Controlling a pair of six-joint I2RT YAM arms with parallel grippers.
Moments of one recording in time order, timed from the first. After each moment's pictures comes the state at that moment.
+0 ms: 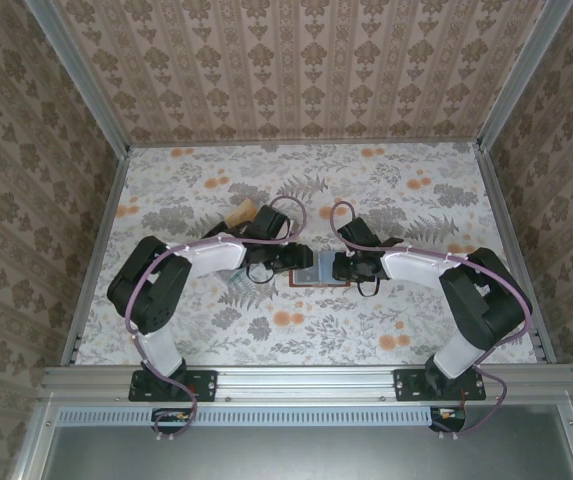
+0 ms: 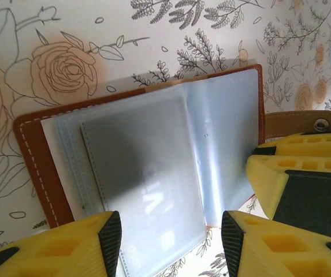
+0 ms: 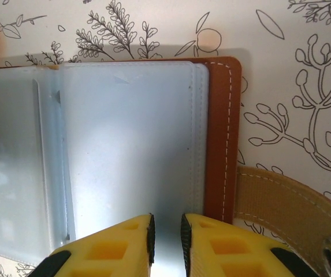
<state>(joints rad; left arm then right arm) -0.71 1.78 1.00 -0.18 0.42 -0.67 0.53 1.63 0.82 -0.32 -0.05 0.61</state>
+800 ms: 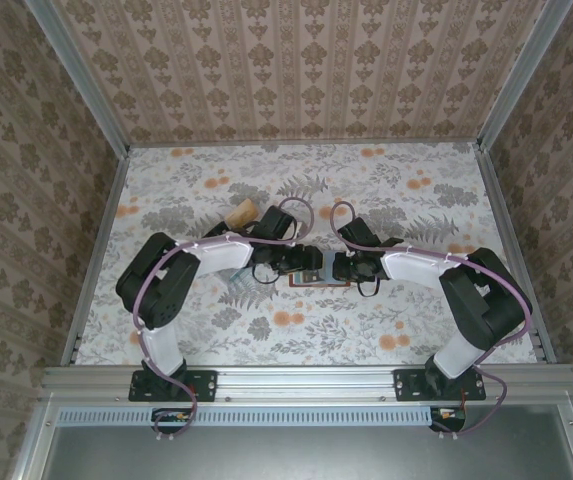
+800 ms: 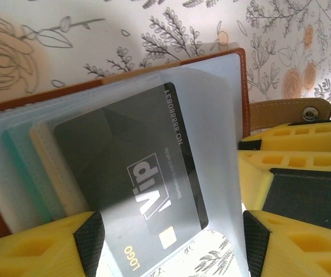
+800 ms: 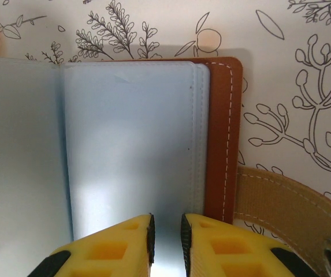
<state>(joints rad) -0.74 1.83 1.04 -0.17 0.48 -0.66 0.53 1.63 0.82 -0.32 -0.05 0.61</state>
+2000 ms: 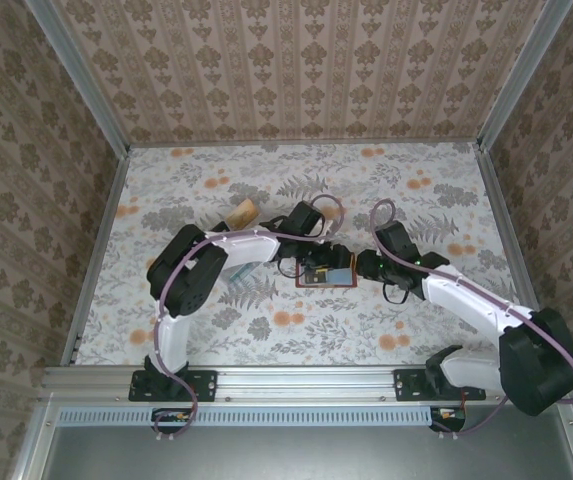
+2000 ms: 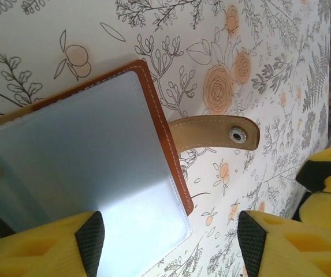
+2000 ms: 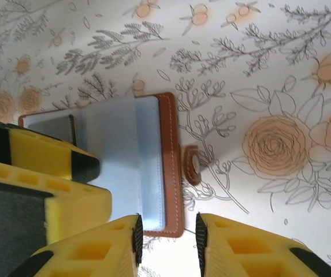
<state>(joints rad) -0.83 2.01 1.26 -0.16 0.59 -0.67 0.43 1.22 0.66 -0.39 0.01 0.64</state>
